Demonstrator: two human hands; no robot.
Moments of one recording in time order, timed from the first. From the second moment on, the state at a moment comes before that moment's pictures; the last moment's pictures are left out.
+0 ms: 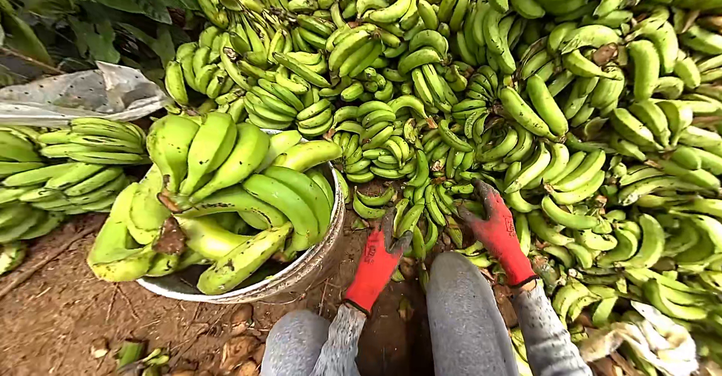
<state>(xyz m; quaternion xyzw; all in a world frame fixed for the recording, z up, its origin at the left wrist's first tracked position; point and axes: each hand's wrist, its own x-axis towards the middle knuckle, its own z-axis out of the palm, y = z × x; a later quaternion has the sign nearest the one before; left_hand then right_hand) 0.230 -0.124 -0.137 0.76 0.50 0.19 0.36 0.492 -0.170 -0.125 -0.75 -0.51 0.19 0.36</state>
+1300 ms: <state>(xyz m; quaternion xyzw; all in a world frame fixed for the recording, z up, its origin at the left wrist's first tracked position) 0.044 -0.116 0.164 0.15 0.70 0.45 0.54 0.150 -0.148 0.184 -0.74 -0.24 0.56 0.29</state>
